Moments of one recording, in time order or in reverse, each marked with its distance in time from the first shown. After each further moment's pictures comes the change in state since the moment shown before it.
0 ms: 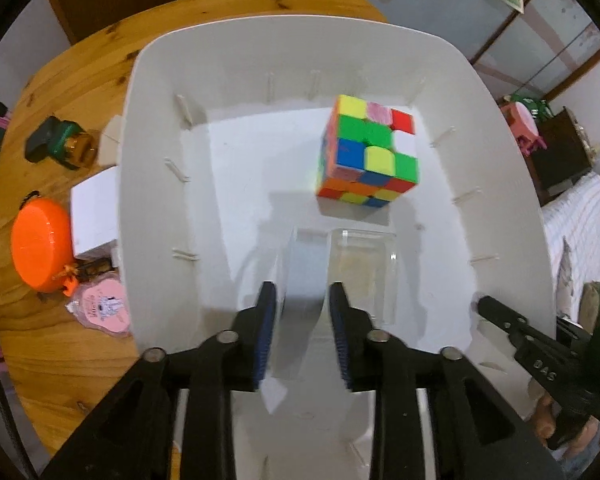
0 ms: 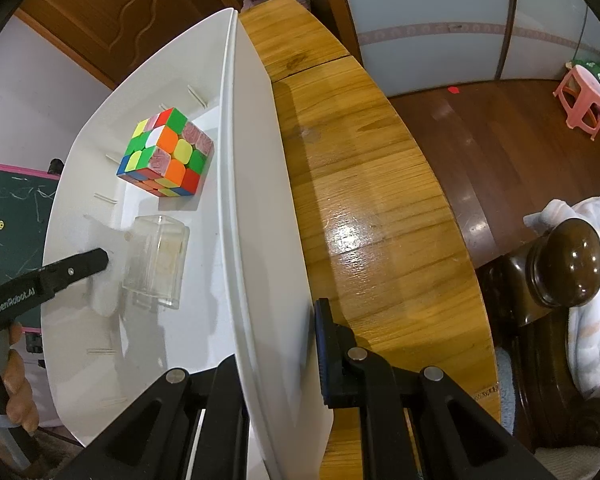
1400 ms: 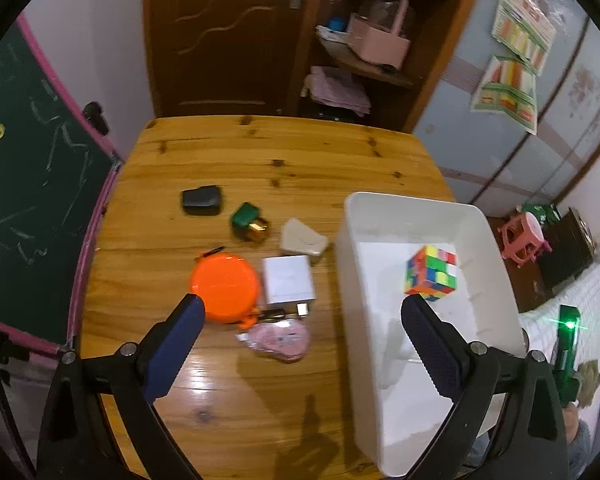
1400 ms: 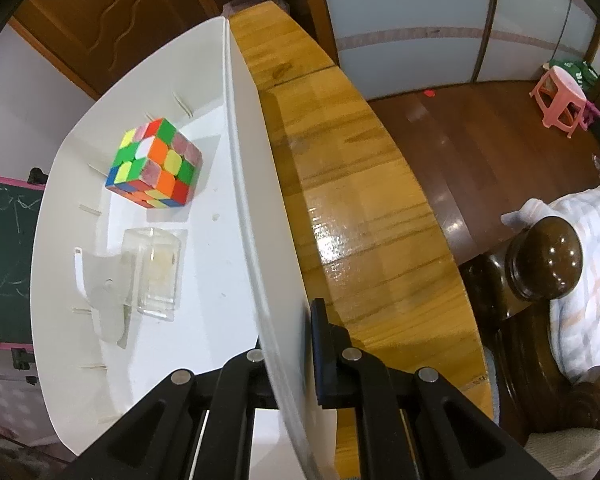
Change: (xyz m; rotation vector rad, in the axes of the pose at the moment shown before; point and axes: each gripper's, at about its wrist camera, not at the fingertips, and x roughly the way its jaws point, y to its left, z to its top) left arm -0.139 0.116 -0.036 -0.182 -0.389 0.066; right arm -0.008 0.013 0.003 0.032 -0.019 -0.097
